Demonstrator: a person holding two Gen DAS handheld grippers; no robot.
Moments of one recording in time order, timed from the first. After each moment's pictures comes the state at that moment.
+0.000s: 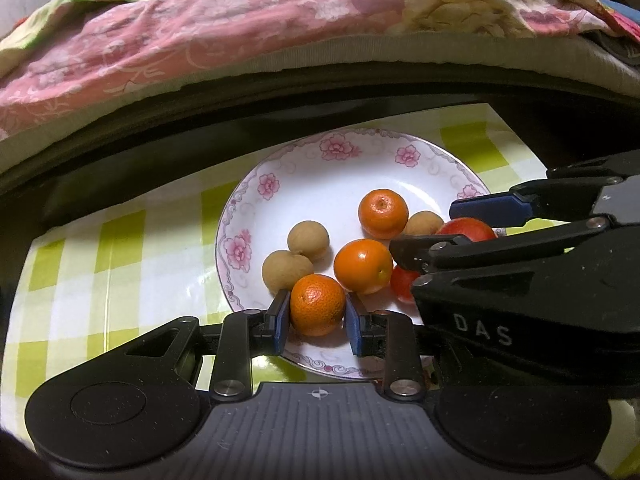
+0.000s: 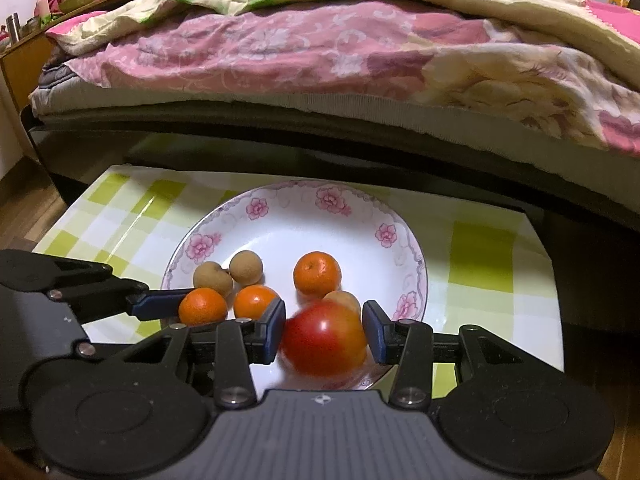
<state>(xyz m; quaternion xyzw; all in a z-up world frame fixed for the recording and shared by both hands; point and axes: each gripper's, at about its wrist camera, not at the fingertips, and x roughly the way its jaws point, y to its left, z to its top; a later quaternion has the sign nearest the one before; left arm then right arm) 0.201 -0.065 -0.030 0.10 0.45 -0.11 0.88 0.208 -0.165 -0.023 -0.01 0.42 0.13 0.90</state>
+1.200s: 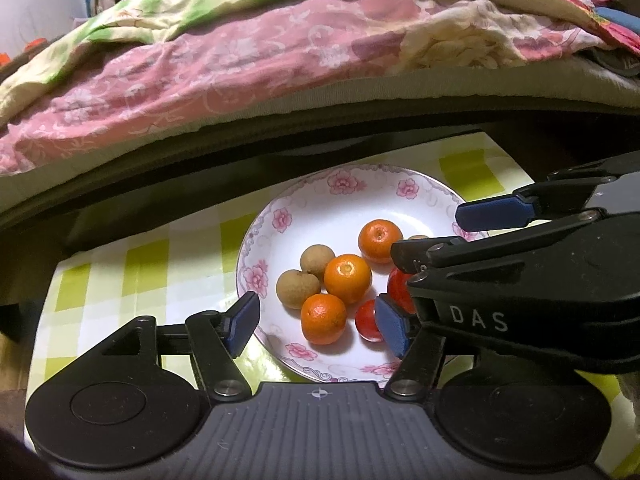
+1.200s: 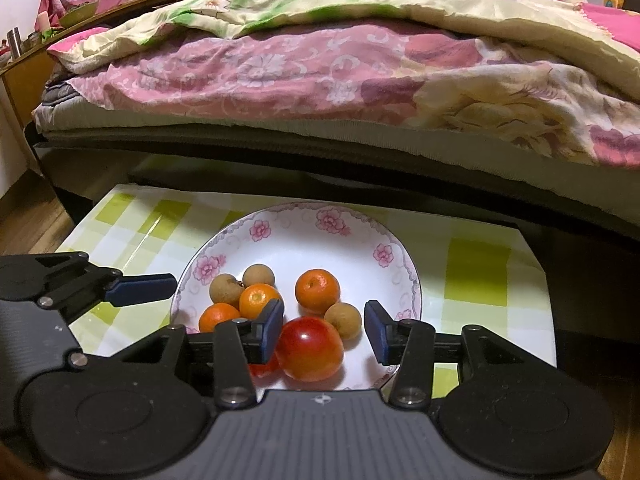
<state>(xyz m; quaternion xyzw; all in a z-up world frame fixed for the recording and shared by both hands) 0.188 -0.069 -0.005 0.12 0.41 -0.10 0.90 0.203 -0.170 -0.005 0.00 0.41 0.13 0.91</state>
